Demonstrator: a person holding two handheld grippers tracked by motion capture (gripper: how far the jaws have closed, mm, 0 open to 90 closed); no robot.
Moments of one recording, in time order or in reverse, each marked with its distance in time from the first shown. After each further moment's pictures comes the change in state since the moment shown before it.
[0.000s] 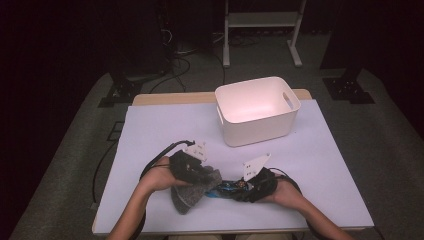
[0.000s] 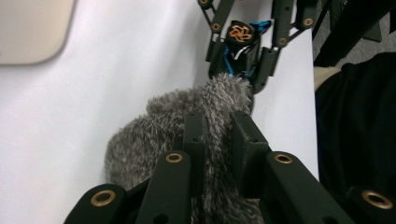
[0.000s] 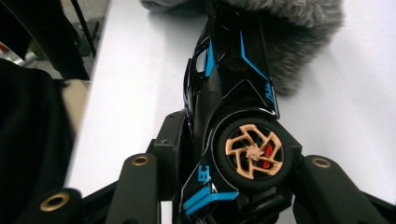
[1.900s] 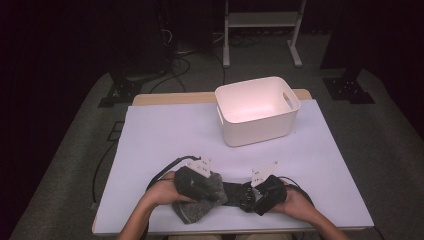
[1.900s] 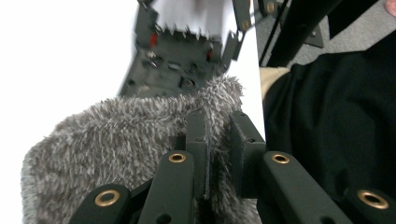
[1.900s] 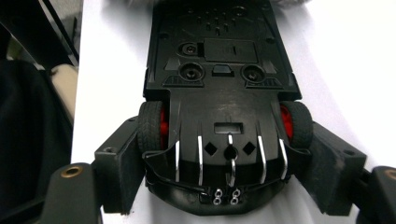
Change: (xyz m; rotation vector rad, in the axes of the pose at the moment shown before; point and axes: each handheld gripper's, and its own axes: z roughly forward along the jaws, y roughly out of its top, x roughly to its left) left arm -0.025 -0.015 0.023 -0.048 -0.162 0.014; right arm 0.016 -0.026 -0.006 0.055 -0.067 0.107
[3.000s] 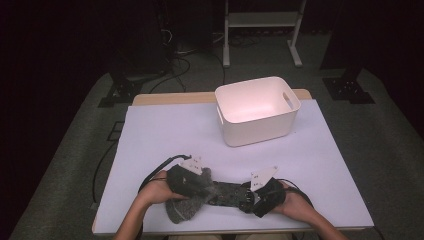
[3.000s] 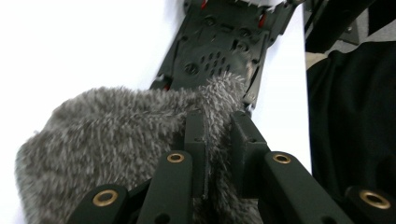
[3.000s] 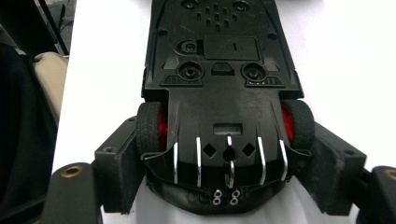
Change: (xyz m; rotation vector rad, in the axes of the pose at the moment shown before) left arm 0.012 -0.024 -0.001 0.029 0.088 -0.053; right arm 0.006 -0.002 0.004 -0.015 -0.043 -0.077
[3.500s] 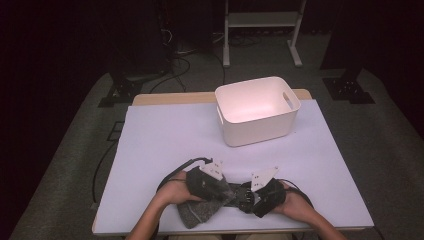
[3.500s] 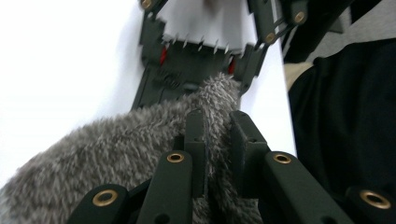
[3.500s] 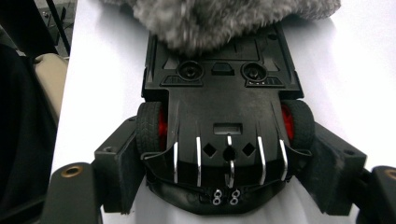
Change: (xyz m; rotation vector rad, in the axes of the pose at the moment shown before) left arm -0.012 0.032 0.027 0.019 -0.031 0.106; right arm 0.000 -0.002 0.000 -0.011 -0.002 -0.002
